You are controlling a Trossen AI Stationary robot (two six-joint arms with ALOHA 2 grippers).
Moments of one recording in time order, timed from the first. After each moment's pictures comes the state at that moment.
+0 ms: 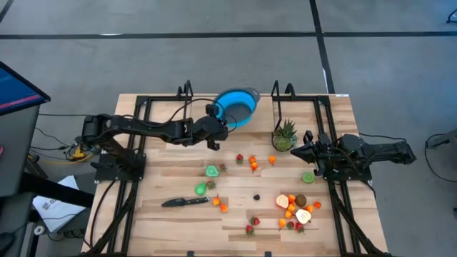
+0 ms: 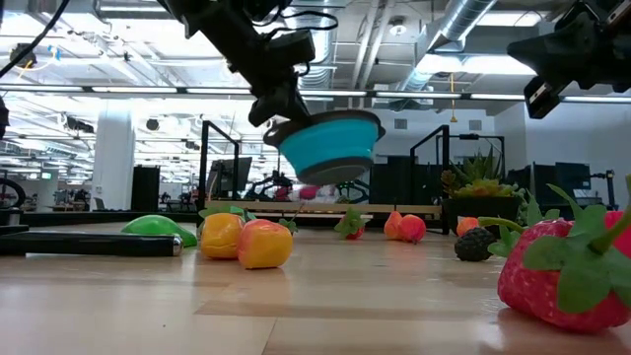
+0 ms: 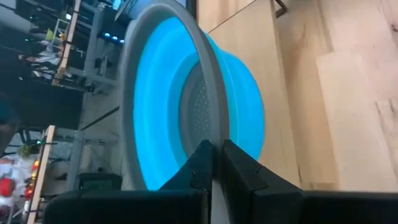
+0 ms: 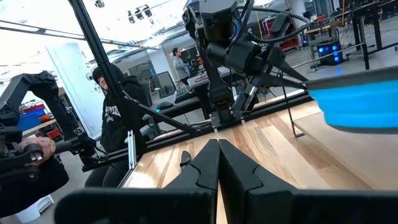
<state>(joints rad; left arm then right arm) 0.12 1.58 1.05 -0.08 -0.58 0.71 0.10 0.02 0.08 0.04 0.08 0.33</state>
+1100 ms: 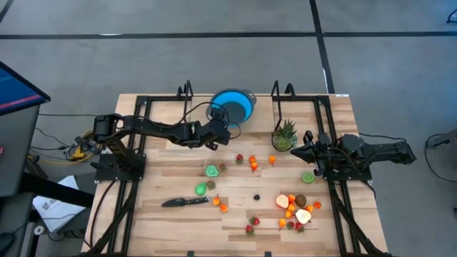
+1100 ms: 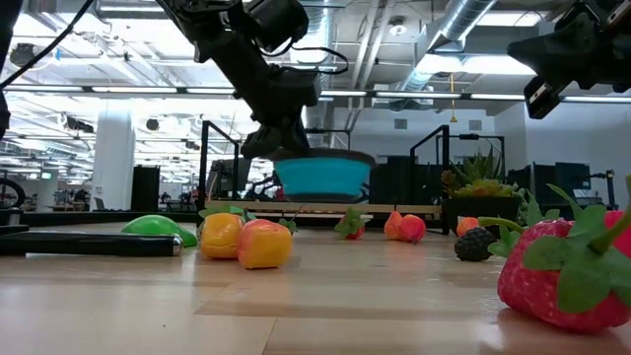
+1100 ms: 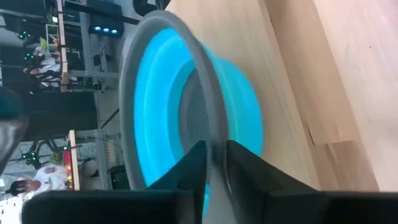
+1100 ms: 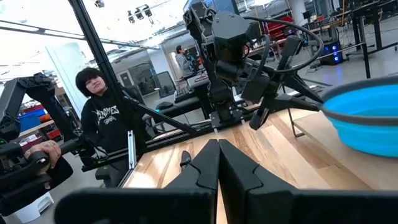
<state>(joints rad) 0.13 1.69 1.05 -0.08 -0.65 0.88 0.10 0.02 0.08 0.04 0.08 0.33</state>
